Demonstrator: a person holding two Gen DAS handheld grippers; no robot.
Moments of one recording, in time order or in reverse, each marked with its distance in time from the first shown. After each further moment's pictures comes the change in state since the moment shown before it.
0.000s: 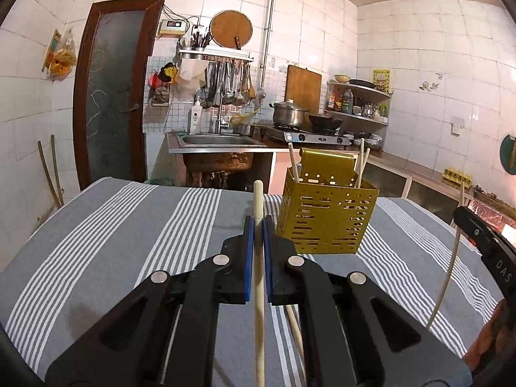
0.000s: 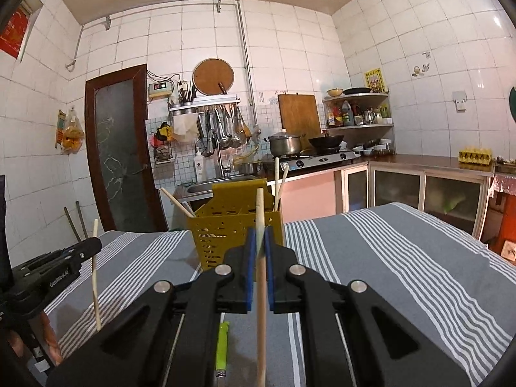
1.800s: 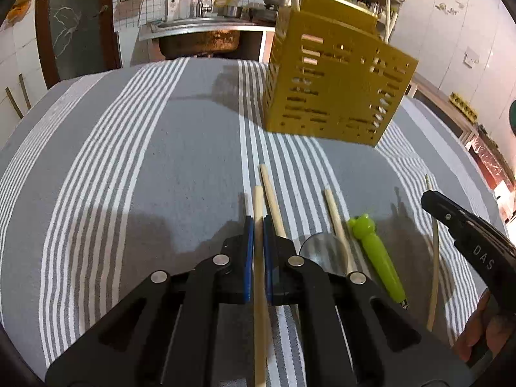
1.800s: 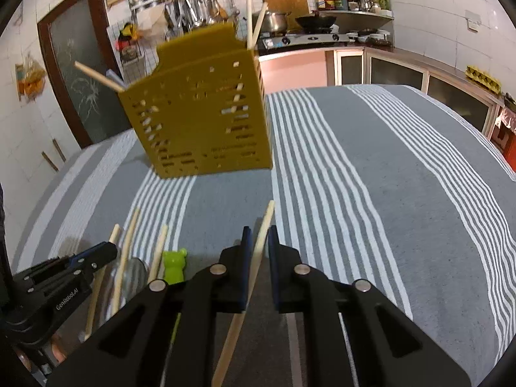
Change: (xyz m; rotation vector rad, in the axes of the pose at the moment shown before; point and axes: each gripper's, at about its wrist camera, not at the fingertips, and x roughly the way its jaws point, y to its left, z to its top) left arm 0.107 -0.024 -0.059 -0.007 0.534 -0.052; right arm 0.117 -0.015 -0.063 0.086 0.552 -0.057
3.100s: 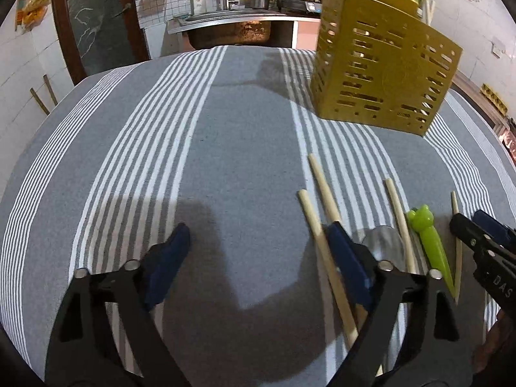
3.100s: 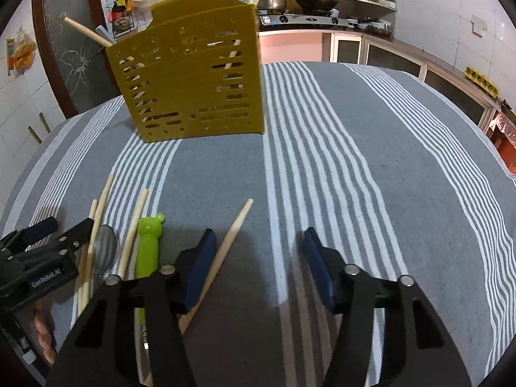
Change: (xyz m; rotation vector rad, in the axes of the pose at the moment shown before) left arm 0.019 0.019 -0.001 0.007 0.049 0.164; right arm 0.023 0.008 -0.017 -0.063 0.119 -0.079
